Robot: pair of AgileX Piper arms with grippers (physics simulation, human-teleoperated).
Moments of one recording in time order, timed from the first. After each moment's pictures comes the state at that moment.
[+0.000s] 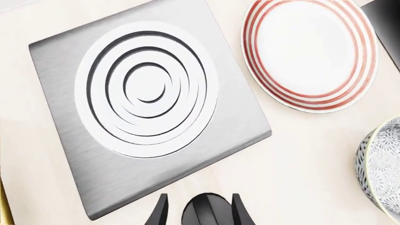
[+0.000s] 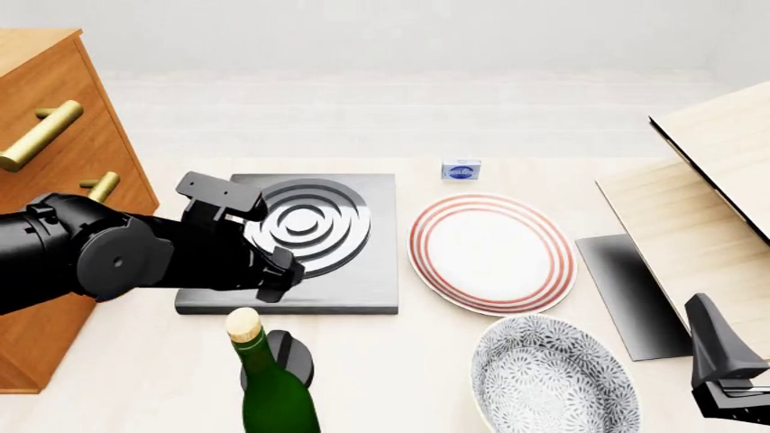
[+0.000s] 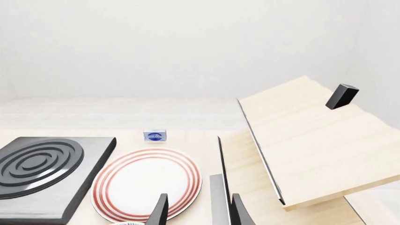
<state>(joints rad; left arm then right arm) -0.50 1.32 -0.76 0.38 -0.09 0.00 0.02 -0.01 -0.02 -0.01</state>
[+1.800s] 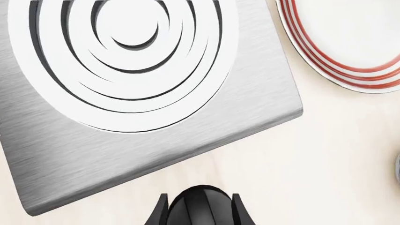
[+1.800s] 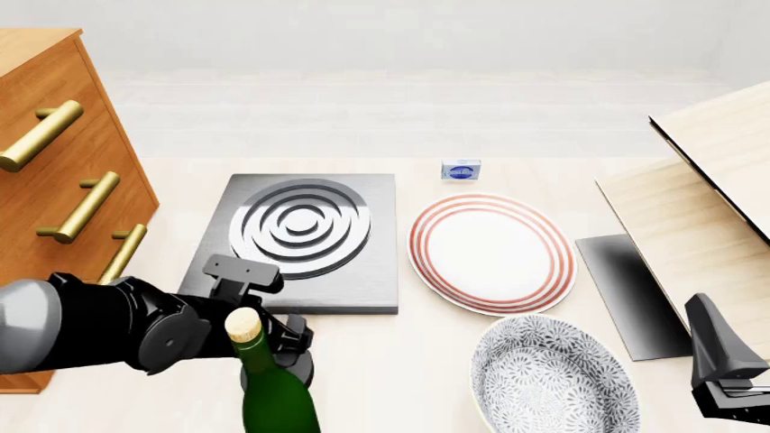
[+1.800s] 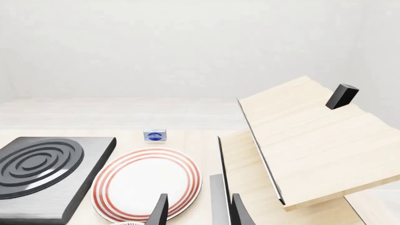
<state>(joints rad) -0.54 1.53 -0.54 0.07 -0.24 0.00 0.02 -0.01 -0.02 -0.01</state>
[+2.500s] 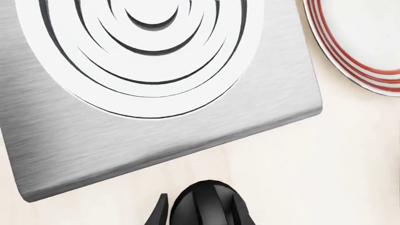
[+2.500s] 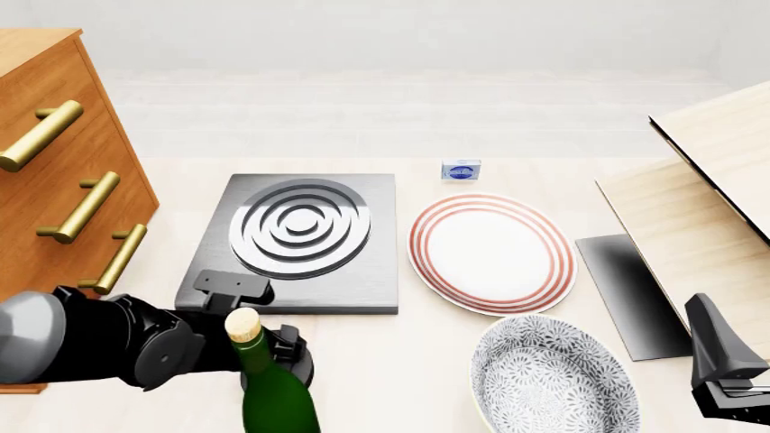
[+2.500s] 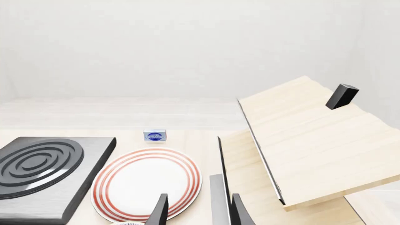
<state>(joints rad) -0.52 1.56 -0.48 -0.01 -0.26 0.00 0.02 -0.01 -0.02 -0.01</state>
